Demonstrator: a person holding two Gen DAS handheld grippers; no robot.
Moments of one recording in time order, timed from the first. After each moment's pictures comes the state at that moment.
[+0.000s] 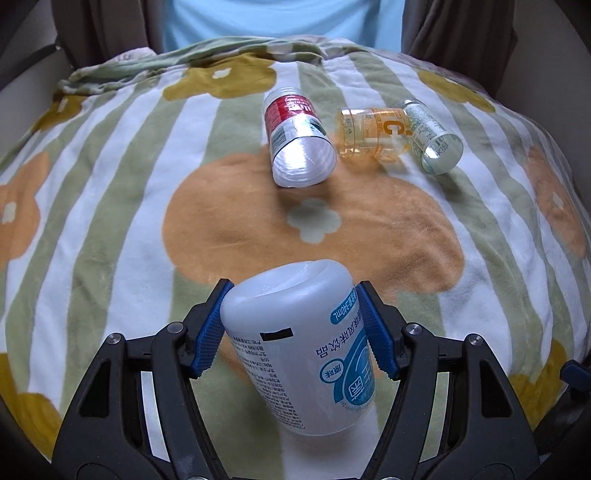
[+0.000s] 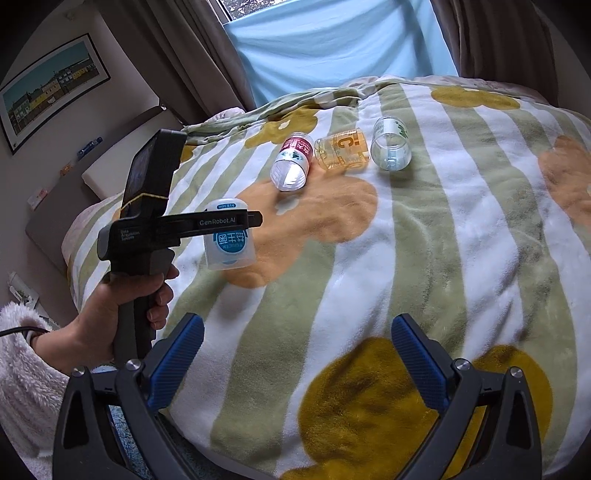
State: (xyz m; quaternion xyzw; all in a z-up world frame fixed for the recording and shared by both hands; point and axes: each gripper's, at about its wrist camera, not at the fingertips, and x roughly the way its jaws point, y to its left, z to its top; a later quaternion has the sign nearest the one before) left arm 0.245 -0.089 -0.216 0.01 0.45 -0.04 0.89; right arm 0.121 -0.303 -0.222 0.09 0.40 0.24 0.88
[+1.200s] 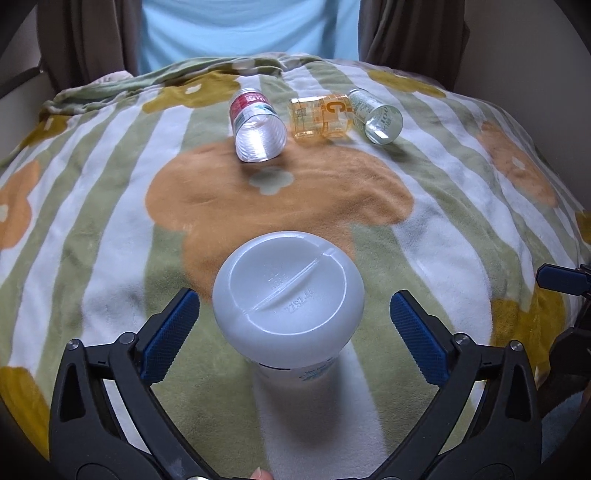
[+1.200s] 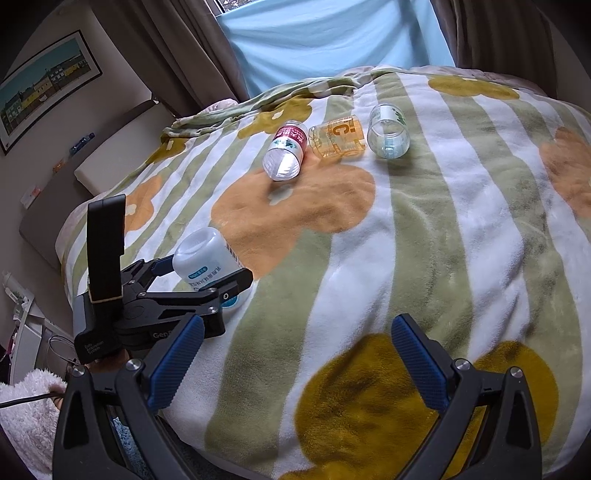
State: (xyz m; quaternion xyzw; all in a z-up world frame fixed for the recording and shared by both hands) left arm 0.164 -0.095 -0.226 0.02 0.41 -0.10 0.91; right arm 0.129 -0.300 -0.231 0.09 0.41 0.23 0.88
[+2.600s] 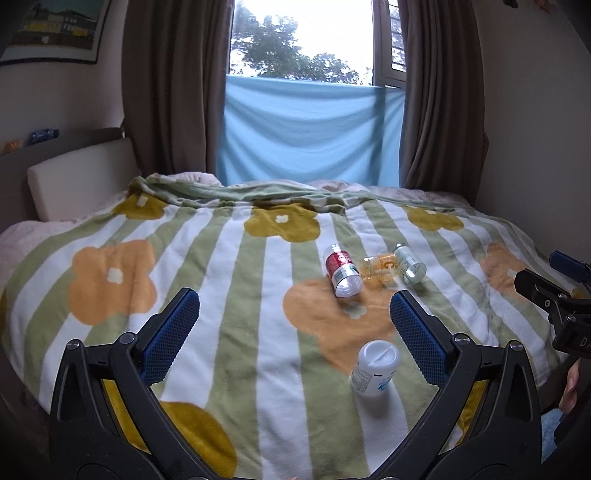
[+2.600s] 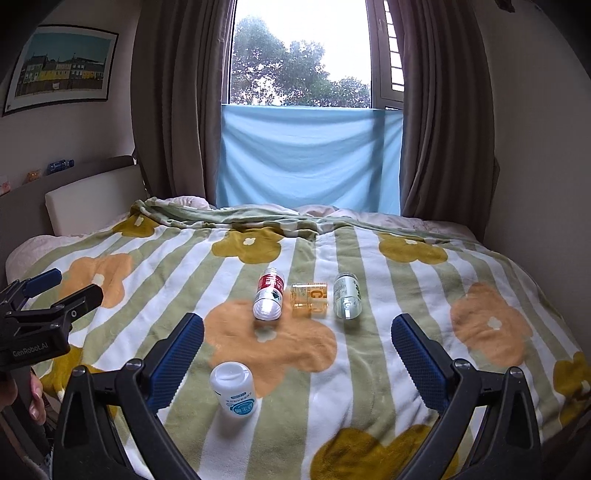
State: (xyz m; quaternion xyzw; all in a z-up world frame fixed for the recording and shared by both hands) left arm 0.043 0.030 -0.032 -0.01 0.22 -0.01 0.98; right arm 0.058 -0.219 -0.074 -0.02 0.20 0.07 0.98
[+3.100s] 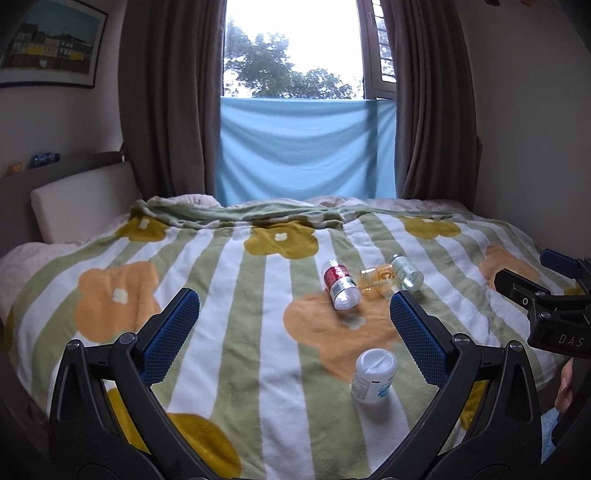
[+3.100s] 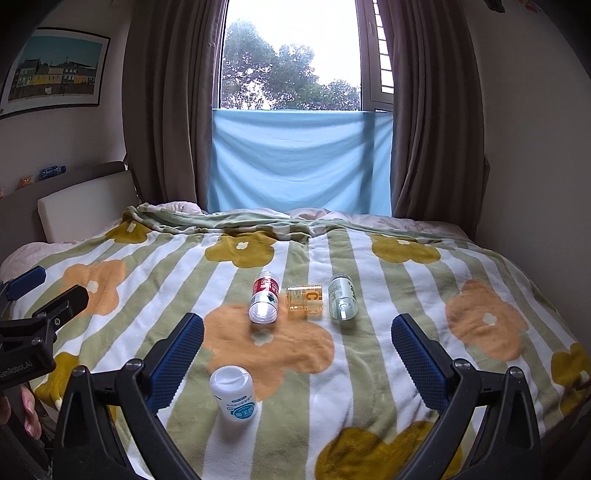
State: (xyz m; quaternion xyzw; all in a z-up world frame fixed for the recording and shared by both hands) left arm 0.030 0.013 -0.026 0.02 0.18 -0.02 0.98; right arm 0.052 -0.216 -0.076 -0.02 0.19 0.05 0.98
